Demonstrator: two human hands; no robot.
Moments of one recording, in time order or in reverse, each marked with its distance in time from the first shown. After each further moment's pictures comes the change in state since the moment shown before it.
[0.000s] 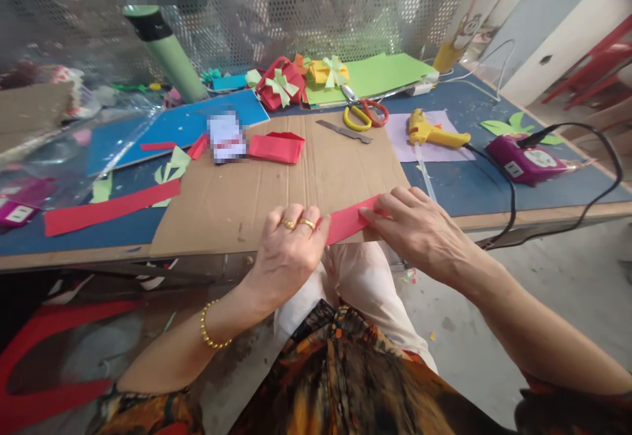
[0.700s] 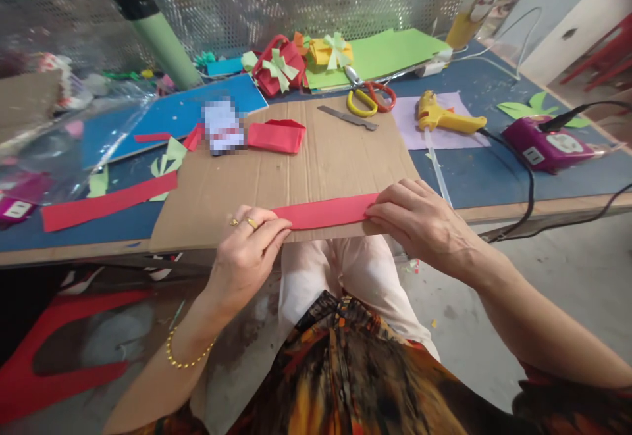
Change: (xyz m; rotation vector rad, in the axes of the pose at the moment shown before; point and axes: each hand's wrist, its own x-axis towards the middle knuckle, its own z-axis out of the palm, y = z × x) left_hand -0.047 -0.033 -0.003 -0.384 -0.020 -0.276; right_hand -0.003 0.000 0.008 0.311 0.024 0.110
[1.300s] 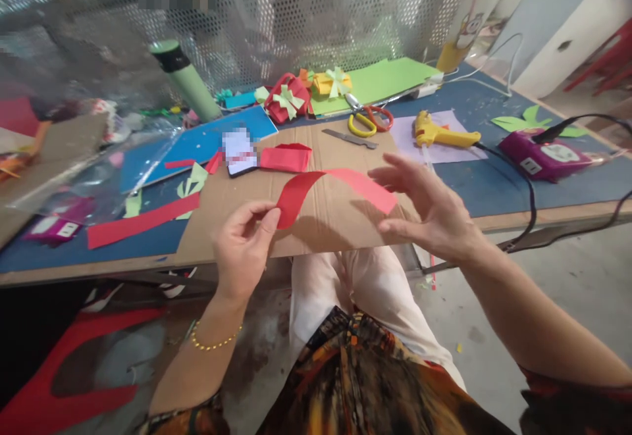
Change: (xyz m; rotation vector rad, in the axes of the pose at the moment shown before) left_hand 0.022 -0.008 0.005 -0.557 0.341 -0.586; right_hand 0.012 0.010 0.007 0.630 0.297 0.236
